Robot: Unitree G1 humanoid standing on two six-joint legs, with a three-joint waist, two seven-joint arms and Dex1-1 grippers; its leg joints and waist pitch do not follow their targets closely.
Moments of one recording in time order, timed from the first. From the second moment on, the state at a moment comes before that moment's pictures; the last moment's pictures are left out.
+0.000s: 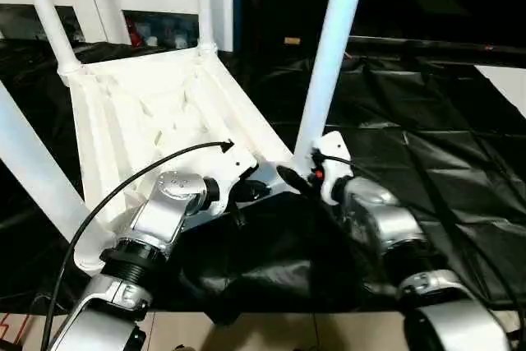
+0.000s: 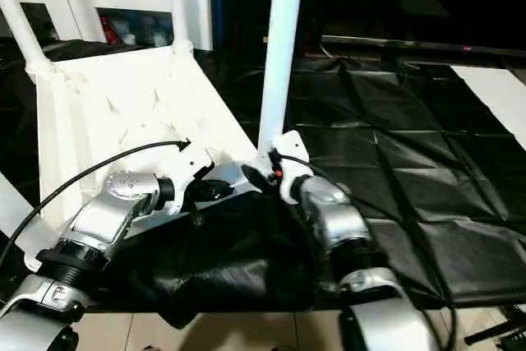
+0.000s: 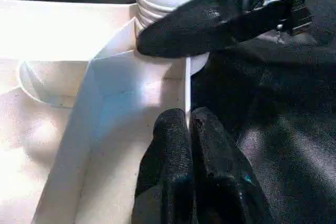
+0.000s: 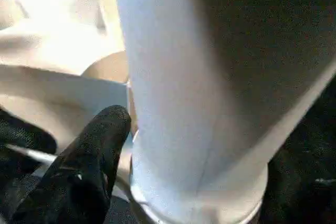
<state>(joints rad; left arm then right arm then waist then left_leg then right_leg) -0.54 0.24 -0.22 0.44 0.07 0.34 -0.94 -0.61 -0.12 0.05 0.79 0.05 0.07 0.69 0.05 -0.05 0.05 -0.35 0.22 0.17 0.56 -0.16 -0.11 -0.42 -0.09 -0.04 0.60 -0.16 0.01</state>
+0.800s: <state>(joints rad) -0.51 0.42 -0.26 0.43 -0.03 0.25 -1.36 -0.55 -0.31 0.19 0.63 0.13 0.17 1.31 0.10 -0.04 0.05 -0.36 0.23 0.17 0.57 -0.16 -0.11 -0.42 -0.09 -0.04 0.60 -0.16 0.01</state>
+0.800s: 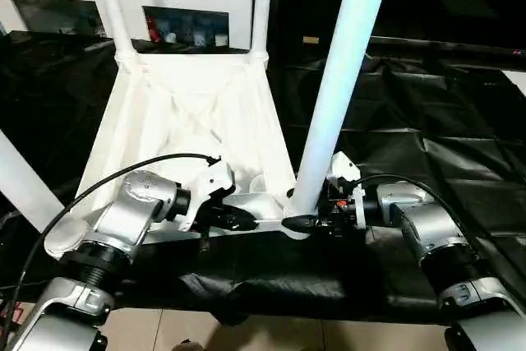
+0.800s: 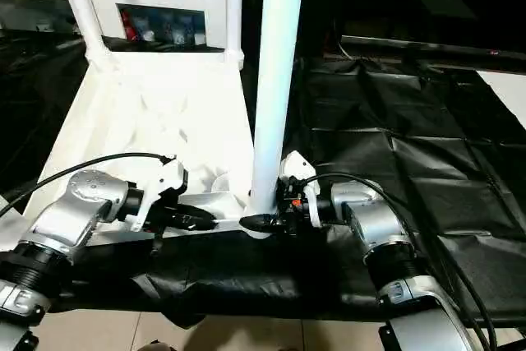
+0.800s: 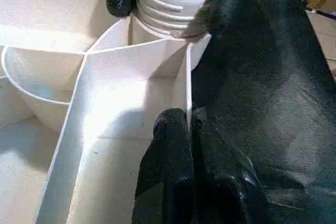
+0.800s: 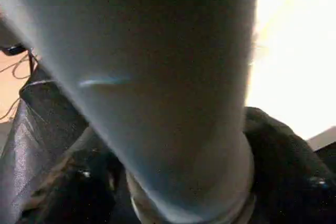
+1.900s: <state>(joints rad) -0.54 0.26 -0.21 0.47 0.05 0.28 -1.01 -0.61 -0.13 0.07 0.80 0.06 0.05 0.73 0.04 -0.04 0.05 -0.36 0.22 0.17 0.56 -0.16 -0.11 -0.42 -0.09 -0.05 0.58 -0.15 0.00</state>
